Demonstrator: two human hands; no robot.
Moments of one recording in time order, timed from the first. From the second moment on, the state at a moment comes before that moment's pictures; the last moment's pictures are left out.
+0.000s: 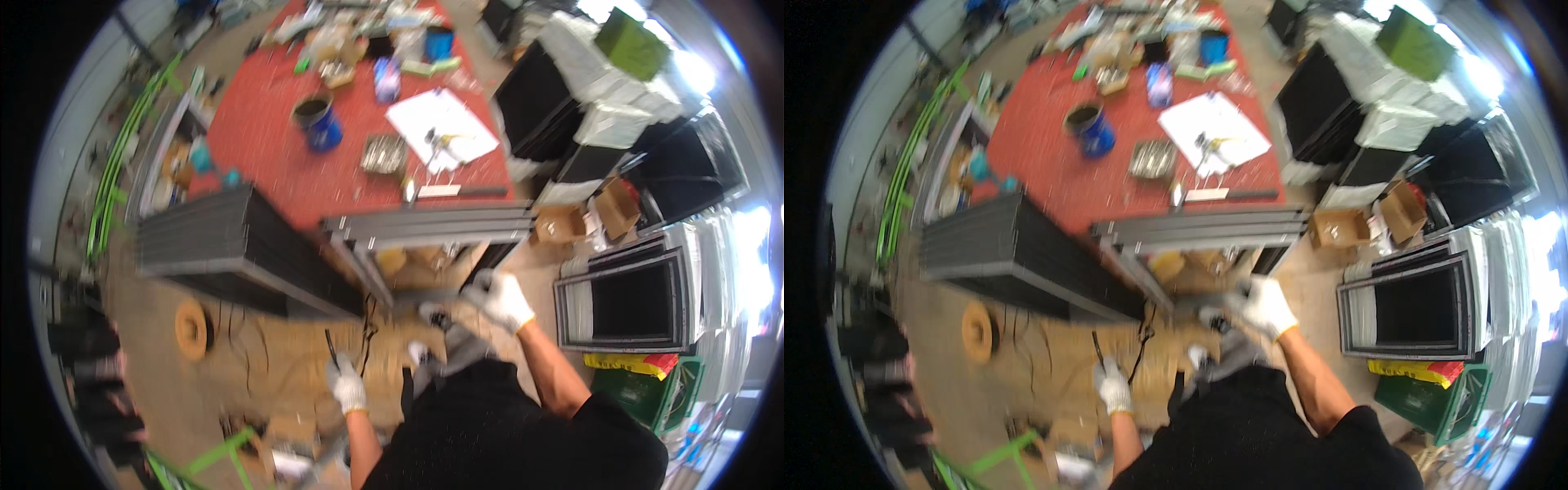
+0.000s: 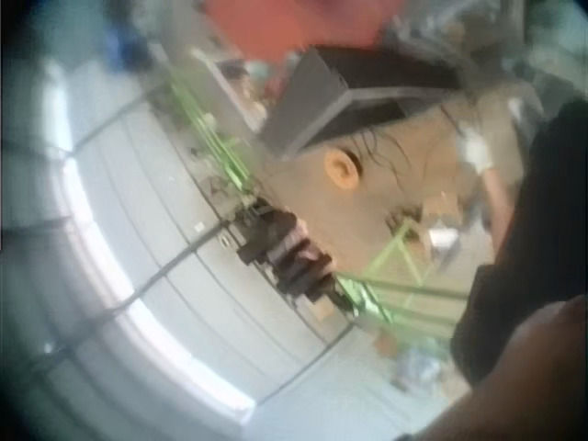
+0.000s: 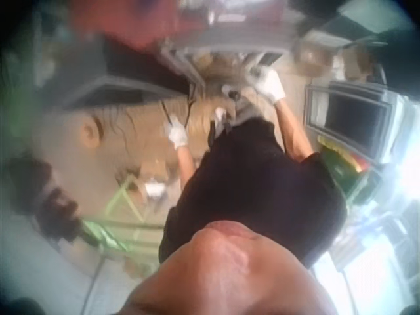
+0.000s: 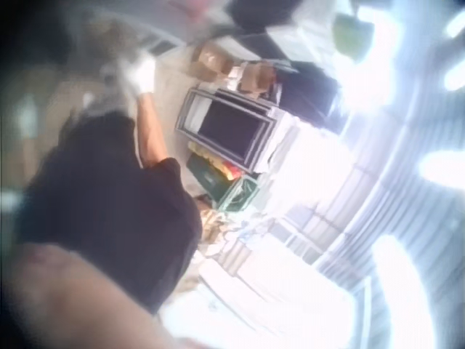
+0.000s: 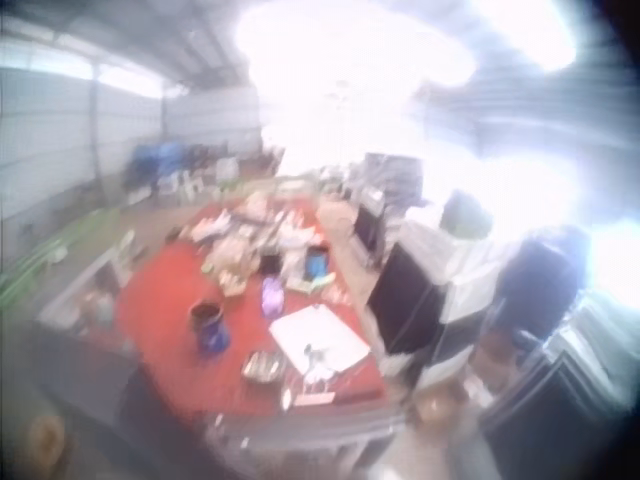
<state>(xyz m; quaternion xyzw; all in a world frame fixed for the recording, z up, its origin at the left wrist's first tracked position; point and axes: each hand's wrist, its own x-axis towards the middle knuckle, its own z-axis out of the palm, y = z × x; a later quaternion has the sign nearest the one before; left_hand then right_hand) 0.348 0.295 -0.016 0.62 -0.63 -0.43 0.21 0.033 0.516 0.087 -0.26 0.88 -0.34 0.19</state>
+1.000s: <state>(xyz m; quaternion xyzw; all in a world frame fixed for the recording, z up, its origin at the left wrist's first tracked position) 0.335 0.457 0.123 0.46 -0.36 -0.68 0.44 0.043 0.720 0.020 -0.31 0.82 -0.28 0.38</state>
